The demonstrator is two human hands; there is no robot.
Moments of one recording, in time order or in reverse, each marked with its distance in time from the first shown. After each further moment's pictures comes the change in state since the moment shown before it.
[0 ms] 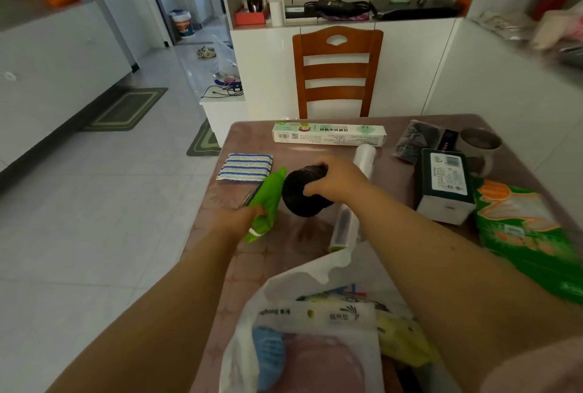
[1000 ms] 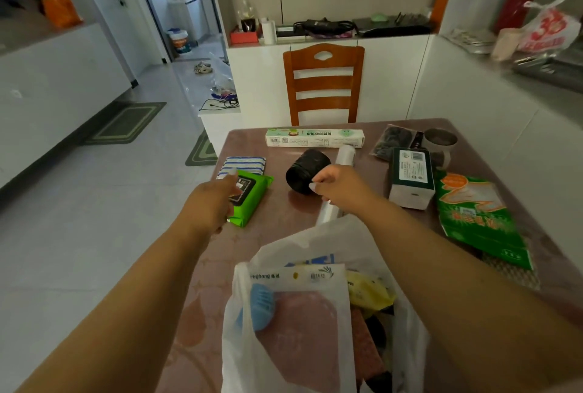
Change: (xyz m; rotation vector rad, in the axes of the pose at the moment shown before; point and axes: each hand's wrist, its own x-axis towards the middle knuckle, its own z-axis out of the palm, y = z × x) left_hand -0.115 0.038 -0.052 0.036 -0.030 0.174; right_hand -0.095 0.000 -0.026 0.241 0.043 -0.004
